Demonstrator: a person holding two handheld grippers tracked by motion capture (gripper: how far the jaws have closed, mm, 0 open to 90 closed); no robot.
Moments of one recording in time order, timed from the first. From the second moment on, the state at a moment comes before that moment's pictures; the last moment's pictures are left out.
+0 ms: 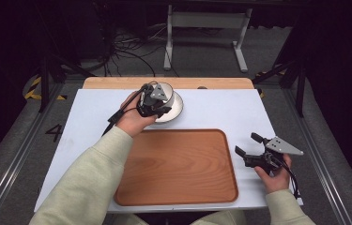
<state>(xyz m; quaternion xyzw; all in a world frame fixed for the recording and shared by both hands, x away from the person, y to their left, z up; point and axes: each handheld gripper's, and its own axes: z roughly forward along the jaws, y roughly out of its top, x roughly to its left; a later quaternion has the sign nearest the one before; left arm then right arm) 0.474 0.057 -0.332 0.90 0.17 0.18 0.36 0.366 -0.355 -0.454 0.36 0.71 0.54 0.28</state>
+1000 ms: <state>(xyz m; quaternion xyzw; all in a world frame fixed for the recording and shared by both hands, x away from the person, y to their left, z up) 0.406 0.065 -0.314 0.90 0.12 0.16 0.39 0.366 -0.354 -0.454 0.36 0.71 0.54 0.28</state>
